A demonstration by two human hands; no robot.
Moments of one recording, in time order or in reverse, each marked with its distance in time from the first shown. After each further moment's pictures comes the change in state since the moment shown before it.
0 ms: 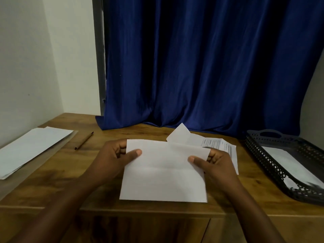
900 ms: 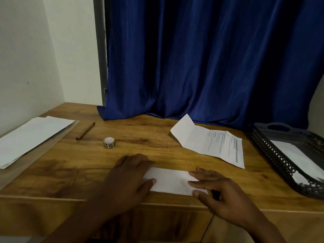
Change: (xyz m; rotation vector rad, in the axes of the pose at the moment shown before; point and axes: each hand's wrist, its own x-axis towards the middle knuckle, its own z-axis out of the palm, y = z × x) left_hand -0.039 -0.029 0.033 0.925 -0.261 0.196; right_hand -0.043 0.052 -0.022 -0.711 -0.392 -0.208
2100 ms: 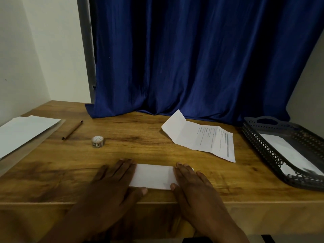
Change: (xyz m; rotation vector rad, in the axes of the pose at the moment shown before) left_hand -0.021 -0.002 0.019 0.157 -0.215 -0.139; right_hand 0.005 -0.049 0.035 -0.364 -0.118 0.227
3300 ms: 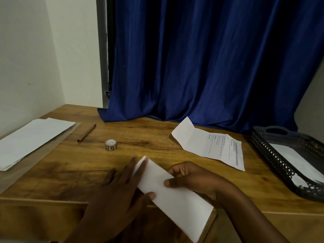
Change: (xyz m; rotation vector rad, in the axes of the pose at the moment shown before) left_hand -0.014 -0.002 0.001 -0.166 0.172 -0.042; right_hand 0.063 -0.016 -0.048 0.900 -0.486 -0.012
